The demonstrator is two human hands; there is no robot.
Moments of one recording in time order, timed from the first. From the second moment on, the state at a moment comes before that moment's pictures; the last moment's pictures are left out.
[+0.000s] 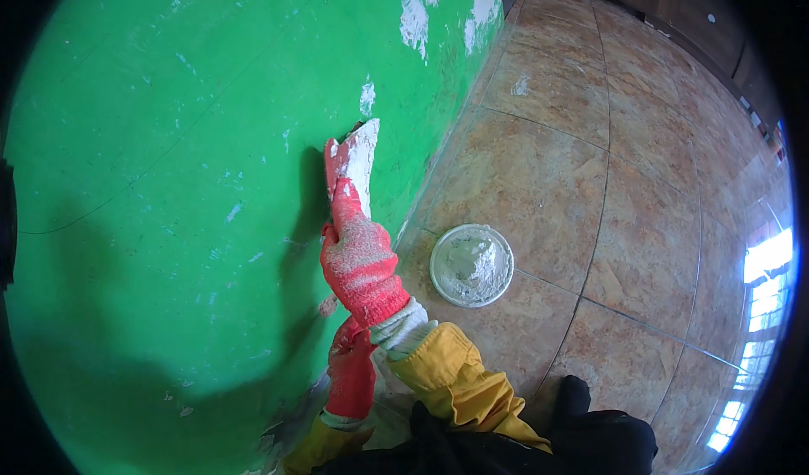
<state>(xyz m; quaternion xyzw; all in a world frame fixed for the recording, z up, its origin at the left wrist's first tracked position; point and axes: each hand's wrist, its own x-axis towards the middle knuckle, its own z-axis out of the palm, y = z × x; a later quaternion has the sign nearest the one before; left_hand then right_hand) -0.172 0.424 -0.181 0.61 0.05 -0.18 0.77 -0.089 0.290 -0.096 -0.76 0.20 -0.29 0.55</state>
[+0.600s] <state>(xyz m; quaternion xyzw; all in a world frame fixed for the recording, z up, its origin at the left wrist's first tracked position) -0.169 0.387 -0.112 0.72 -0.03 0.08 0.69 -0.121 0.262 -0.116 -0.87 0.04 -0.10 0.47</state>
